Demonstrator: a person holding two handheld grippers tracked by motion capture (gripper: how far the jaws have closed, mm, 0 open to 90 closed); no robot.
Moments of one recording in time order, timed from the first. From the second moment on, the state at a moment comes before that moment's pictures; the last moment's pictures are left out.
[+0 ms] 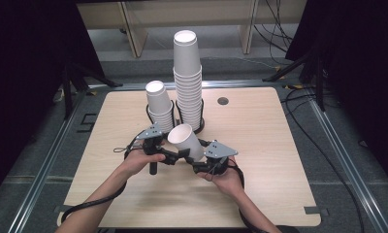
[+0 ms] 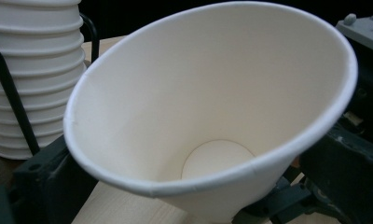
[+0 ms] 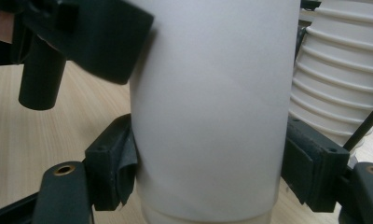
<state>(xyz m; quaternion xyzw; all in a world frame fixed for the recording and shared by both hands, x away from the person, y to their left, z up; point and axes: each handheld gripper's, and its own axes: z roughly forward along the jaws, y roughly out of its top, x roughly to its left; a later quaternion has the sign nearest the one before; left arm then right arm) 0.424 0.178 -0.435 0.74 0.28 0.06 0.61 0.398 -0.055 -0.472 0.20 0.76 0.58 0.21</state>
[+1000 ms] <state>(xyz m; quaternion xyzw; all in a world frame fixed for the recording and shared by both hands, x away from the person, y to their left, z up) 0.403 0.164 -0.431 0.76 0.22 0.22 0.57 0.400 -0.053 -0.474 0.22 0.78 0.54 0.22</state>
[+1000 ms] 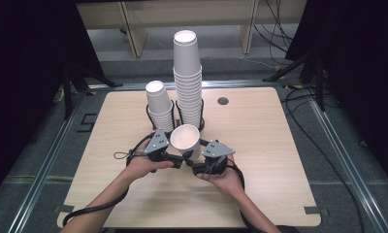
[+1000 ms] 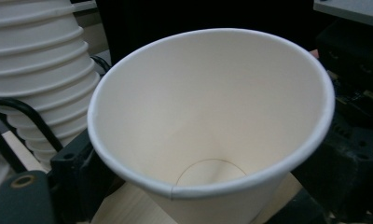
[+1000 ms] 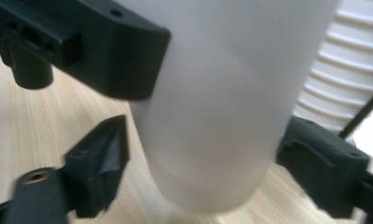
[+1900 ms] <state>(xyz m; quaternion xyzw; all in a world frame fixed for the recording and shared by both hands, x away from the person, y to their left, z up) 0.405 0.205 -0.432 0.74 0.27 0.28 0.55 0.382 -0.158 -0.475 0.37 0.71 0.53 0.27</state>
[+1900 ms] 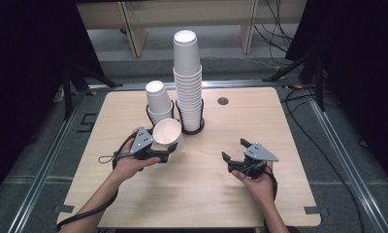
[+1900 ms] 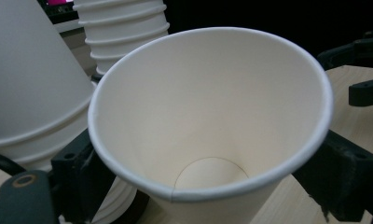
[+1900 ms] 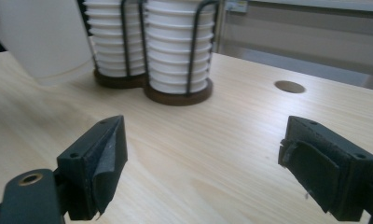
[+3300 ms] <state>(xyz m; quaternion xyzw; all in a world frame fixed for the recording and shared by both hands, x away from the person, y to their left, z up) 0.398 0.234 -0.477 0.72 0.34 0.33 0.50 0.383 -0.165 -0.469 0.39 0.69 0.53 0.29</state>
